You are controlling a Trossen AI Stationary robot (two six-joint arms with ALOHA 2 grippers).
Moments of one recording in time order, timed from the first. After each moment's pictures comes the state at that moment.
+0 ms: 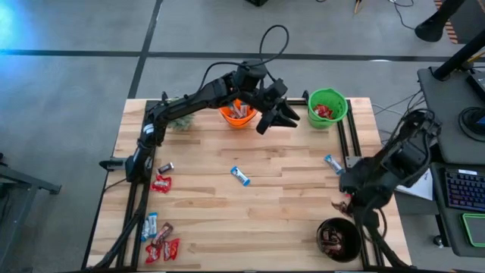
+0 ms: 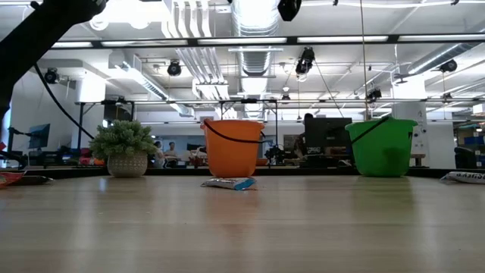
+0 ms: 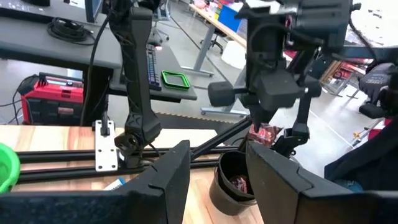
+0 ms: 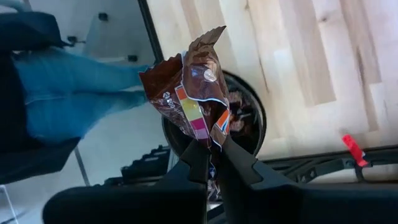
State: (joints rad) left arm 0.29 2.13 2.36 -0.47 0.75 -0.16; right arm 0.76 1.19 1.51 -1.41 -0.12 1.12
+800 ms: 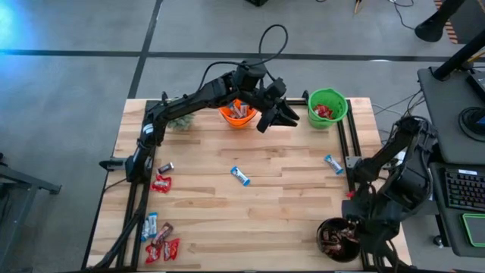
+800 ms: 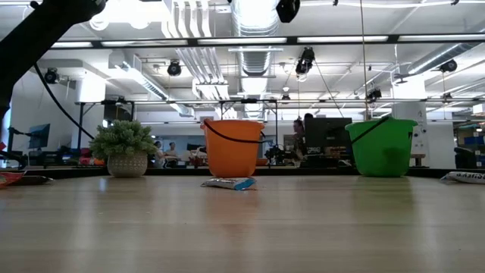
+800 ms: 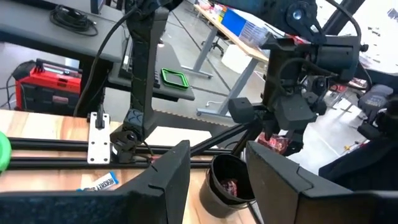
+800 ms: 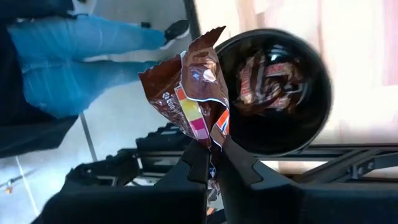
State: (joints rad) left arm 0.29 2.12 2.36 -0.47 0.74 -0.25; right arm 0.94 1.31 1.51 -1.28 -0.16 1.22
